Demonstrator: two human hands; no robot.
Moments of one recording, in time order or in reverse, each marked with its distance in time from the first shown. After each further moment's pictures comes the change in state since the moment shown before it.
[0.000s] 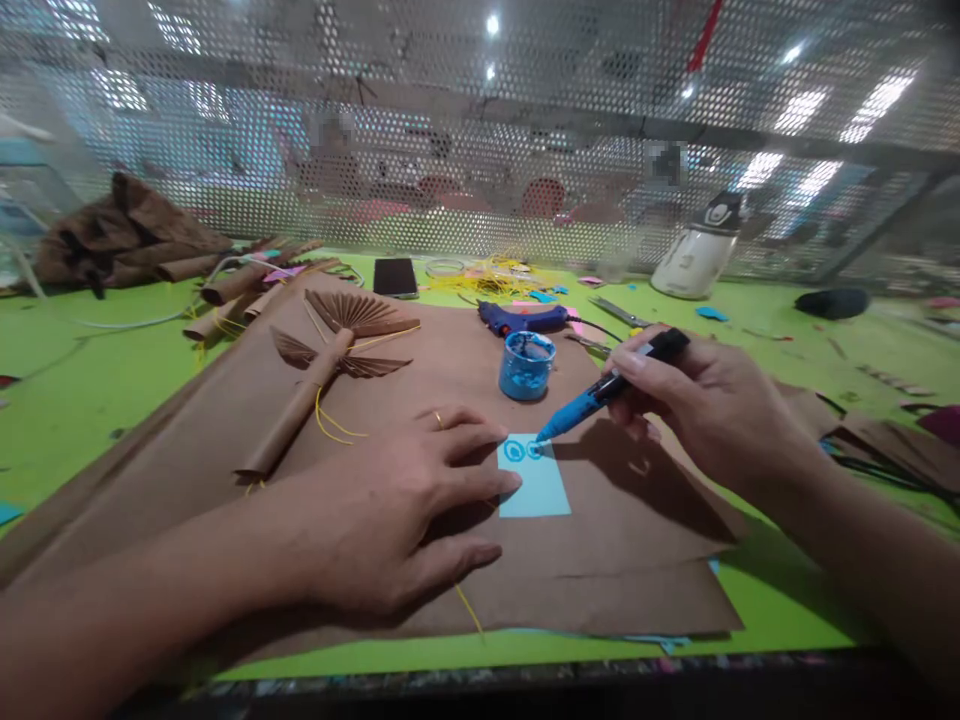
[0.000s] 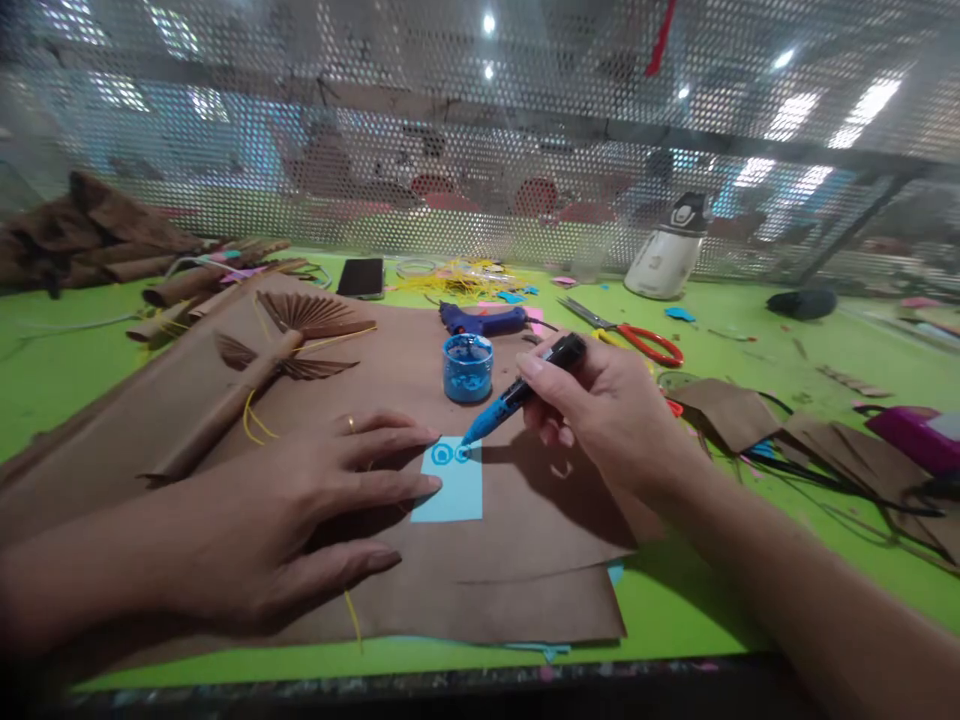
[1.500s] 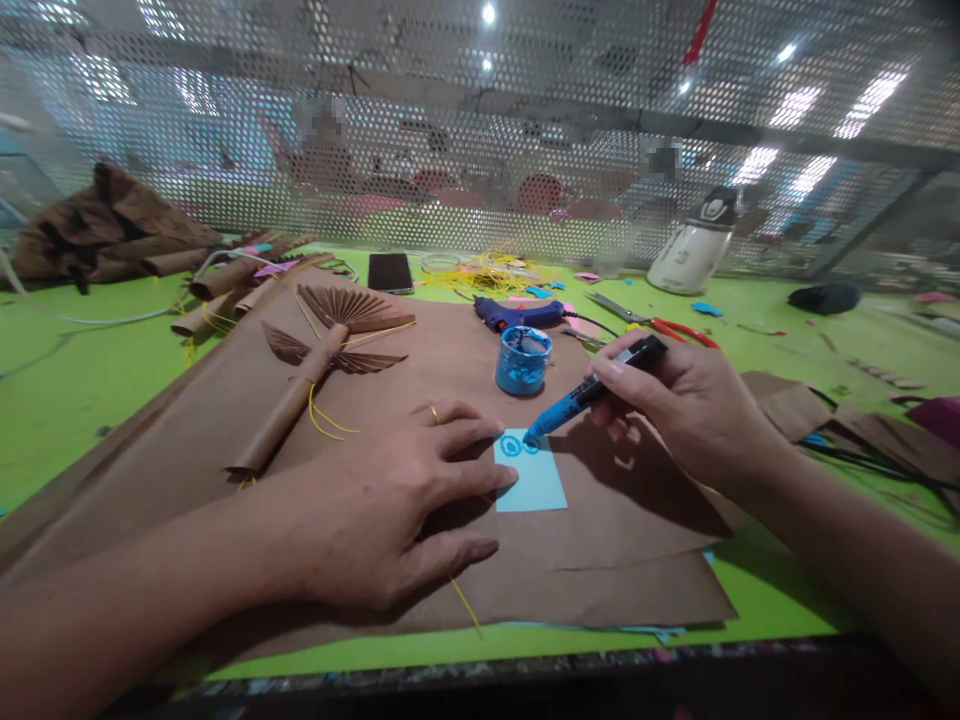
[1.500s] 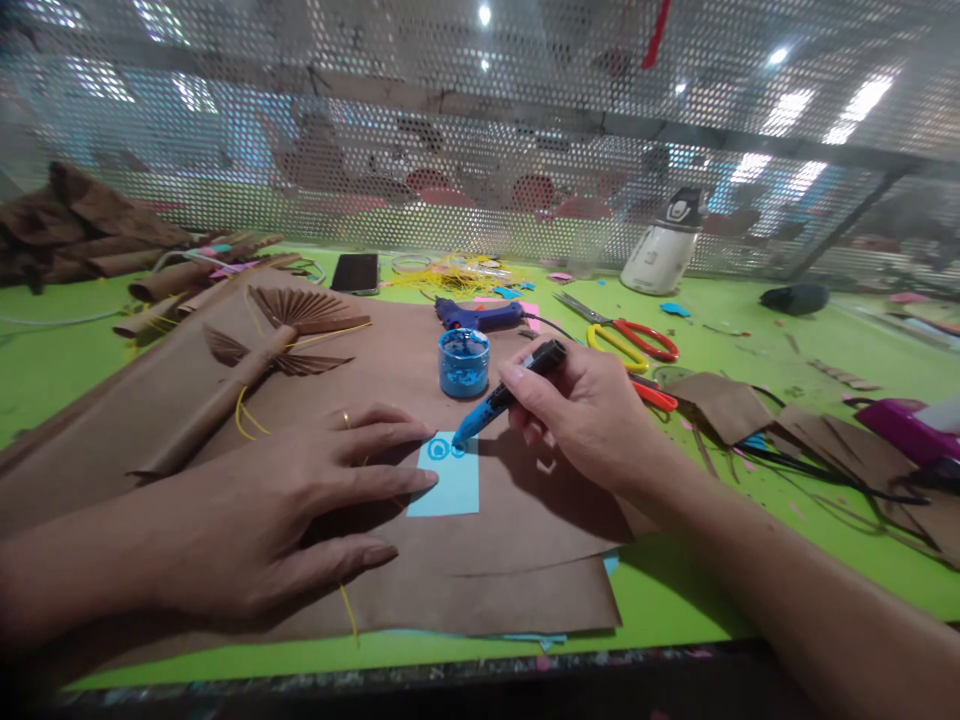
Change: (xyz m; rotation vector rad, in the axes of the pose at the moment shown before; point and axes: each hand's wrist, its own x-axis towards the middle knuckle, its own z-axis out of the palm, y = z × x) left_hand 0.001 0.000 0.001 0.012 0.011 -0.019; right_hand -0.002 0.004 0.008 -0.001 -0.015 0.000
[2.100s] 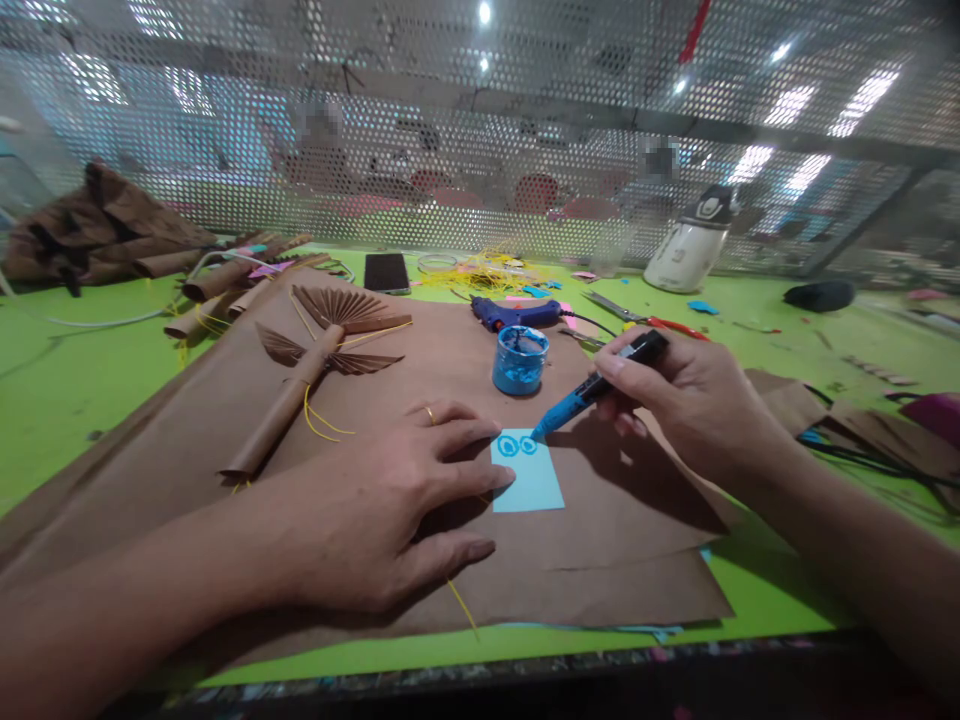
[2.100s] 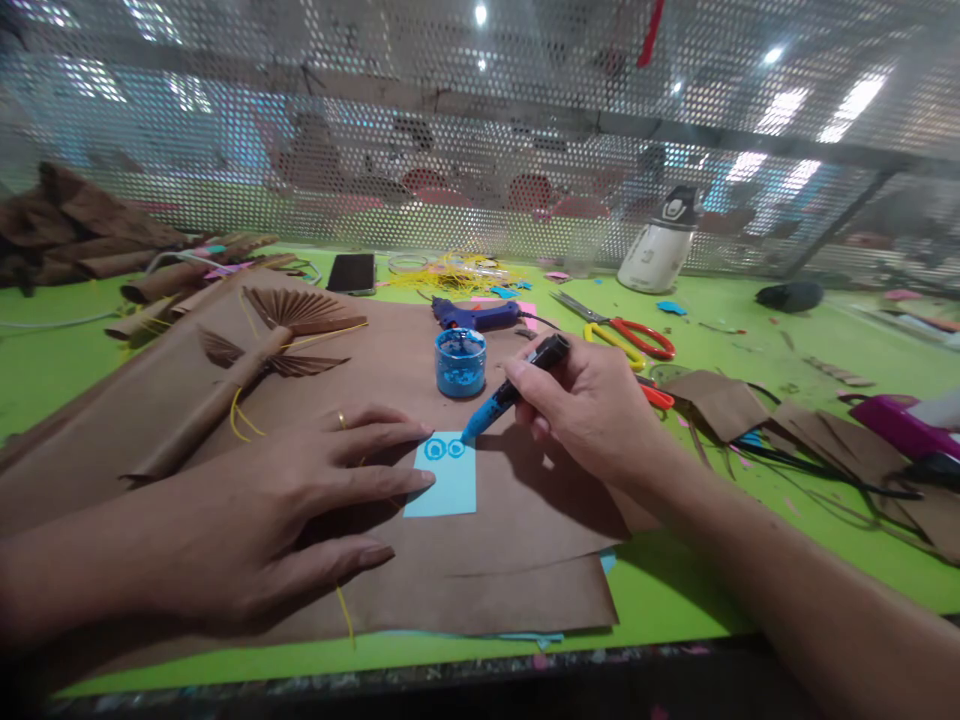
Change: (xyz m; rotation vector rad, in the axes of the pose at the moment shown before) left_hand -0.002 -0.001 0.000 0.006 -0.012 0.015; right_hand 0.002 0.000 -0.006 -0.148 0.051 -0.021
